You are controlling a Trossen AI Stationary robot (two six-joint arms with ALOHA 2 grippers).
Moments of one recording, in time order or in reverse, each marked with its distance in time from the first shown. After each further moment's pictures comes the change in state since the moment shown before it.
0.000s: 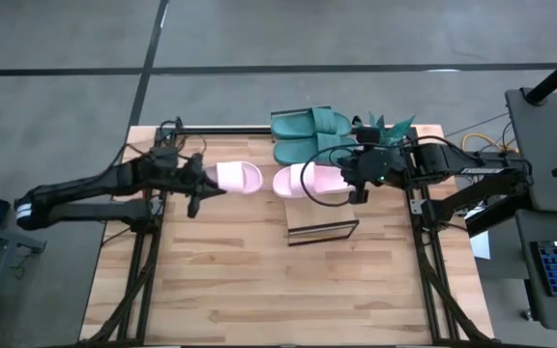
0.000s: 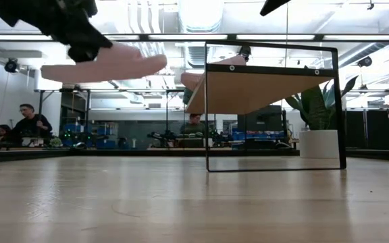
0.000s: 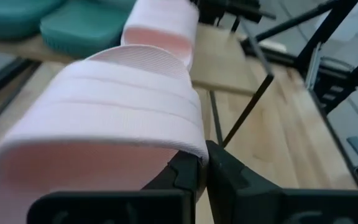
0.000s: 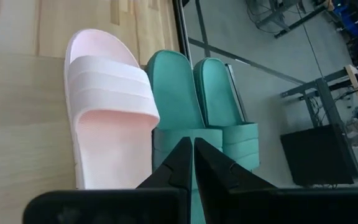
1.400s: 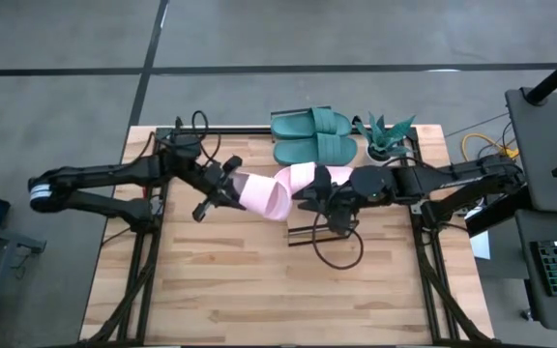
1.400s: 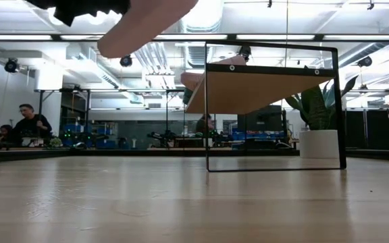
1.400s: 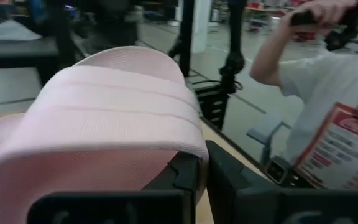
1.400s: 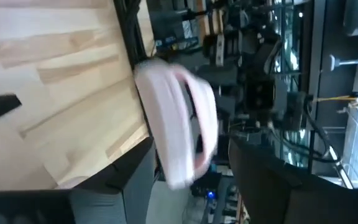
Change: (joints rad) left arm -0.038 0.352 0.168 0.407 0.517 0.237; right arm 0.094 0.079 -0.156 0.684 -0.410 -1.062
